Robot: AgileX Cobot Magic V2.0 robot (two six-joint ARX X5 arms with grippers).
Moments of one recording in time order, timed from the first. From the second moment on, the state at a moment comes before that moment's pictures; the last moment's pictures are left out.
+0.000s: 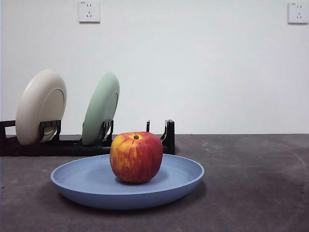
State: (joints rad) left arm -0.01 0.07 0.02 -0.17 0.14 -0.01; right arm 0.01 0.16 0.08 -0.07 -0.05 -0.14
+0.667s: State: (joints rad) left arm -0.01 0.07 0.02 -0.17 0.14 -0.01; right arm -0.01 0.03 0.03 -0.19 -0.02 -0.14
